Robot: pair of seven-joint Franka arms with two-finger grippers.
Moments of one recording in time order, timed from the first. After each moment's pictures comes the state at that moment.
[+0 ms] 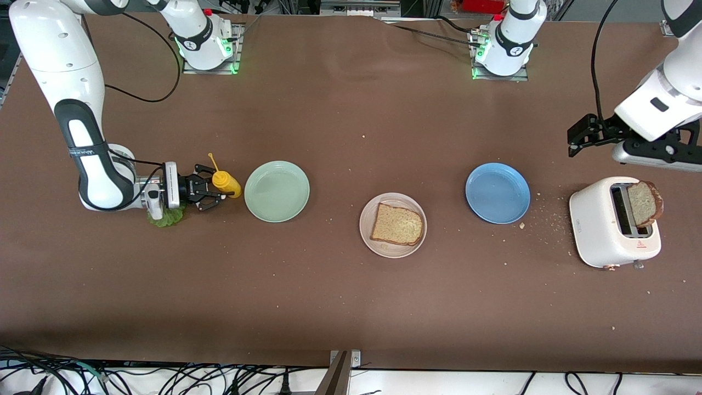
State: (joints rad) left arm 0.03 0.04 -0.14 -1.58 0.05 1.65 0.04; right arm -0.05 0.71 -0.07 -1.87 1.11 1.70 -2.42
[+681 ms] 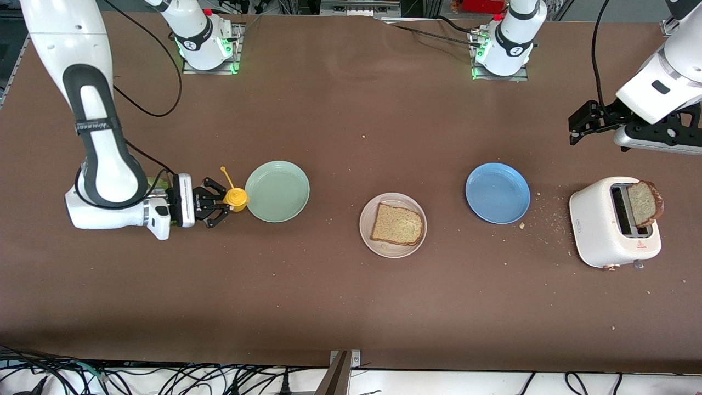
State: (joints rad) left arm 0.02 -0.02 -0.13 -1.65 0.04 1.66 0.04; right arm 0.14 0.59 -0.07 -1.68 0.93 1.82 -1.97
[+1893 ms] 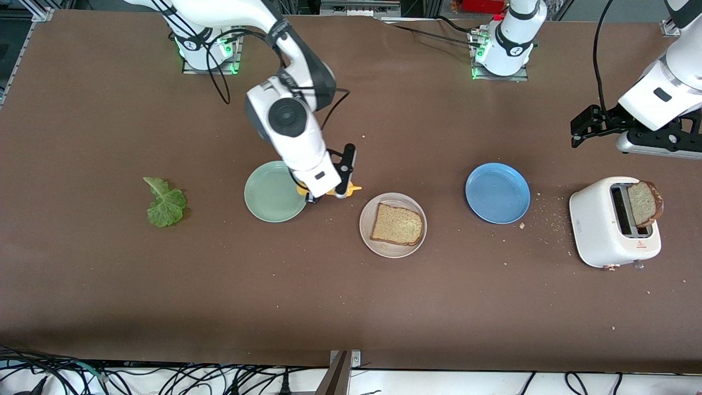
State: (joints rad) left arm 0.03 -0.01 -0.12 -1.65 0.04 1.66 0.04; right arm 0.74 0.61 -0.06 -1.46 0.01 2.14 -0.68
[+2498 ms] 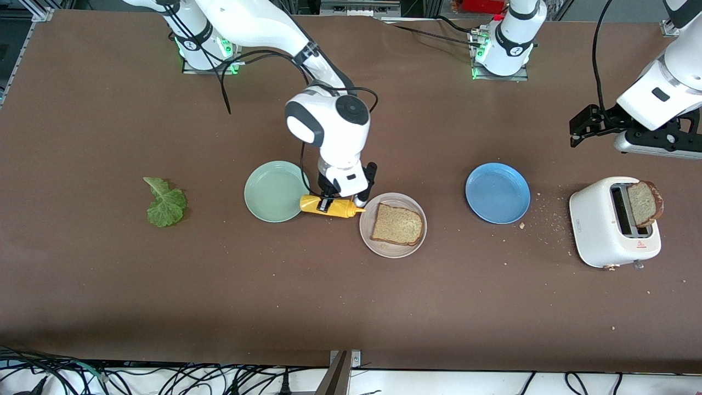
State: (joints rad) left arm 0.03 -0.01 -0.12 -1.65 0.04 1.66 0.04; right arm 0.82 0.79 -0.07 -1.32 -0.44 2.14 -0.29
